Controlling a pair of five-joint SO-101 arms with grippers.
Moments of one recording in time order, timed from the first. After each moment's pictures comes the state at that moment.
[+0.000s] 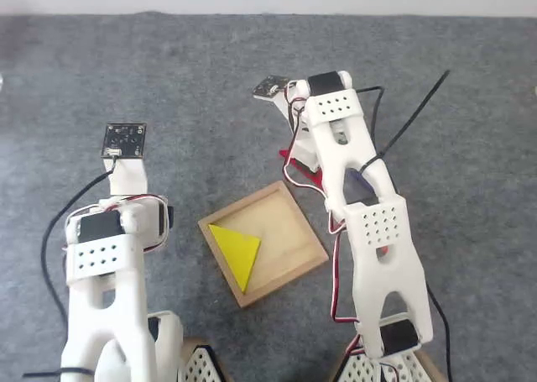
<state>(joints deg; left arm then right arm) -18.5 -41.6 61.1 61.6 -6.5 -20.4 56.1 -54.8 100.6 34.7</state>
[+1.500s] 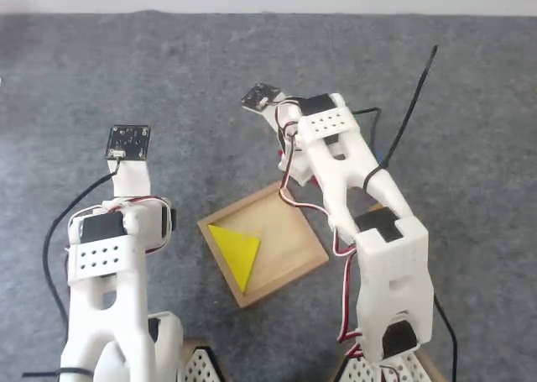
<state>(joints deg) -17.4 -41.6 62.2 61.2 -6.5 -23.8 33.4 -16.2 76.6 30.5</state>
